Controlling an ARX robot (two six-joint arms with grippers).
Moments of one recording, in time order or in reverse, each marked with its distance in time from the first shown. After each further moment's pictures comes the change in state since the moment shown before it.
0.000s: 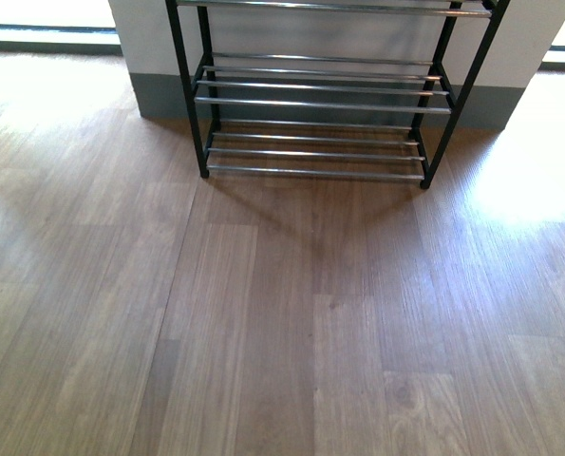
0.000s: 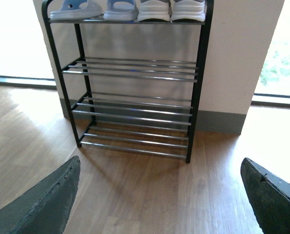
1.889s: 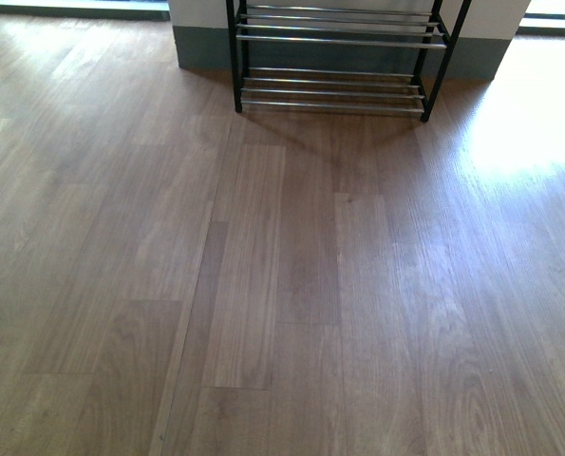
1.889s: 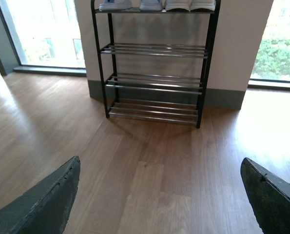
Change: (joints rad) left arm 0.000 0.000 0.000 0.000 -0.002 0.001; right arm 0.000 0.000 0.000 0.000 -0.002 0.000
